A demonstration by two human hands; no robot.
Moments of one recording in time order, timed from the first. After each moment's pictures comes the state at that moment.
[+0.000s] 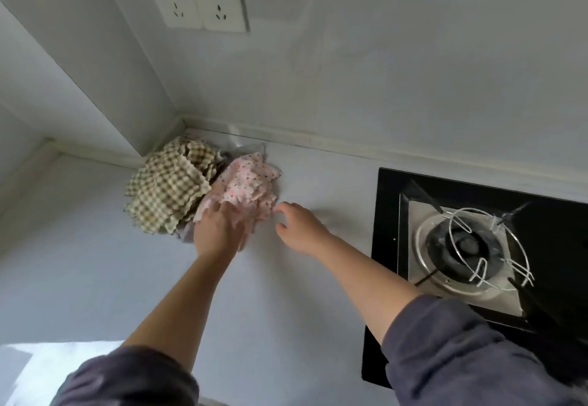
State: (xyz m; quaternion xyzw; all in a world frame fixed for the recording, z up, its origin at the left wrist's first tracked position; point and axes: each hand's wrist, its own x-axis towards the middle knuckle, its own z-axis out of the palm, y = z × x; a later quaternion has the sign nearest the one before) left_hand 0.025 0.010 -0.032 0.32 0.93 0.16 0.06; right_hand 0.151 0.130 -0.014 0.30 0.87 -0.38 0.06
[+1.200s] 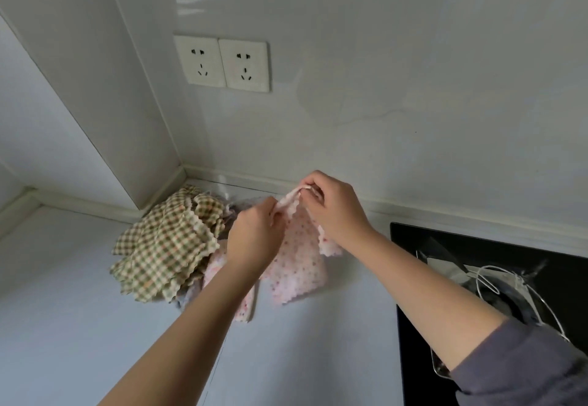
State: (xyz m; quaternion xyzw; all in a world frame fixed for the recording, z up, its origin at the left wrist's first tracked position) left_hand 0.004 0.078 0.038 0.44 0.83 0.35 0.03; right_hand 0.108 0.189 0.061 0.26 0.87 -0.29 -0.30
